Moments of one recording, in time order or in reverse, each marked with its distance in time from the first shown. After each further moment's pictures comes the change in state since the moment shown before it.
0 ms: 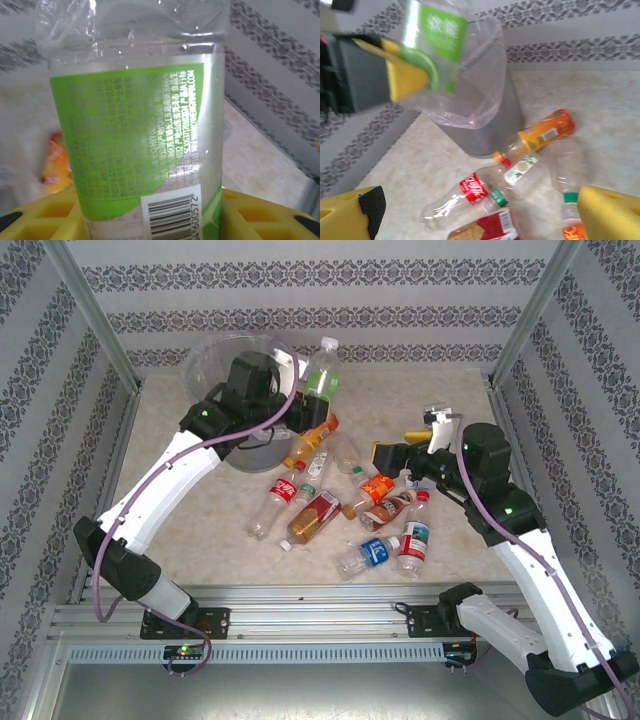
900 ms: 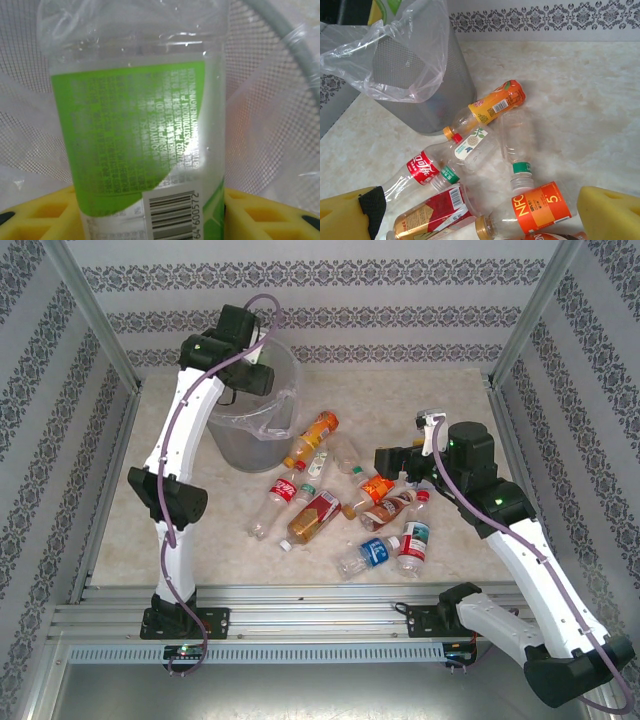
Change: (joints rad) left arm 0.275 0.551 0.787 -0.697 -0.279 0.139; right arm 0.007 0.065 -0.011 -0.092 0.140 -0.074
